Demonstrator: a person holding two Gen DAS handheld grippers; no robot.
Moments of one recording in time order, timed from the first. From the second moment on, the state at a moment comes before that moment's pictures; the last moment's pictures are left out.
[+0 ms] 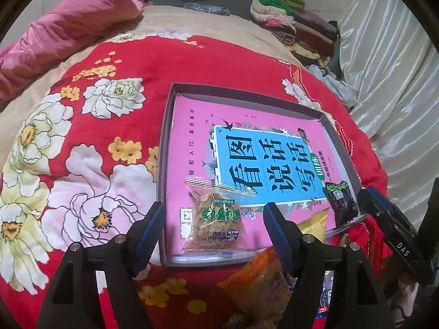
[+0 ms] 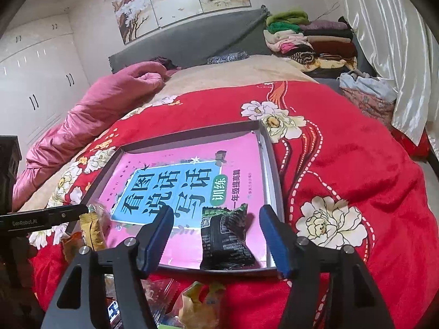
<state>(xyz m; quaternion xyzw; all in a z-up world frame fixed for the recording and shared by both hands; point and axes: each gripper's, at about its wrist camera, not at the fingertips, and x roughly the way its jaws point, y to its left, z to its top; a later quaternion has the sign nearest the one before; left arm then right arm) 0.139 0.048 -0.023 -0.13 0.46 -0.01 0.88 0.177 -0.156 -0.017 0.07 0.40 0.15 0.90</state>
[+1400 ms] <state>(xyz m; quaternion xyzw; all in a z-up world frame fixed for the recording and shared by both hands) 0.087 0.033 -0.007 -0.12 0.47 -0.05 0.88 0.129 -0.165 0.005 0.07 0.40 0.15 0.90</state>
